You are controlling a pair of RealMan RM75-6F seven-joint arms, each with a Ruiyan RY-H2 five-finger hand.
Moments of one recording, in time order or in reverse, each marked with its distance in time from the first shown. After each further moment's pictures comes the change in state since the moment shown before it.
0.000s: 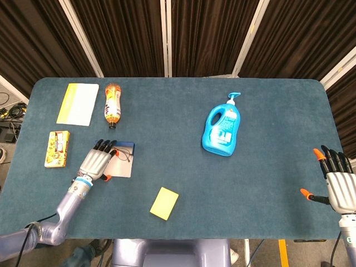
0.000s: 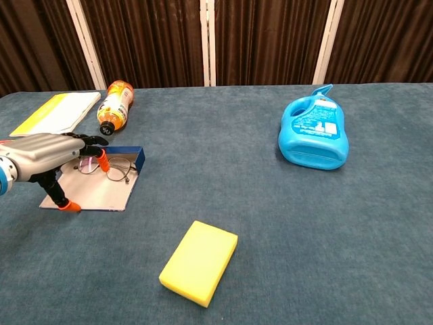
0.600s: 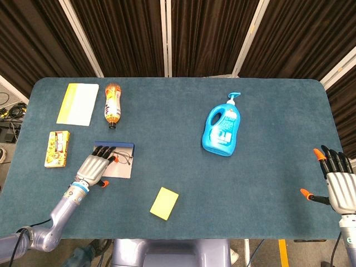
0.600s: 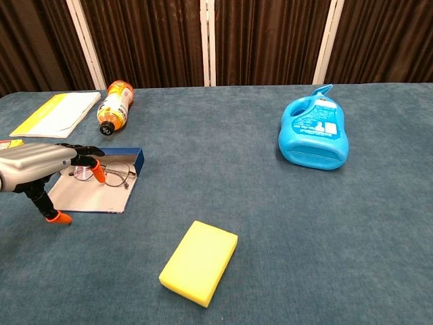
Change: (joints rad) left arm 0.024 0.064 0.041 -0.091 0.026 -0.005 -0.052; right arm -0.001 0.002 0.001 -0.003 -0.003 0.004 0.003
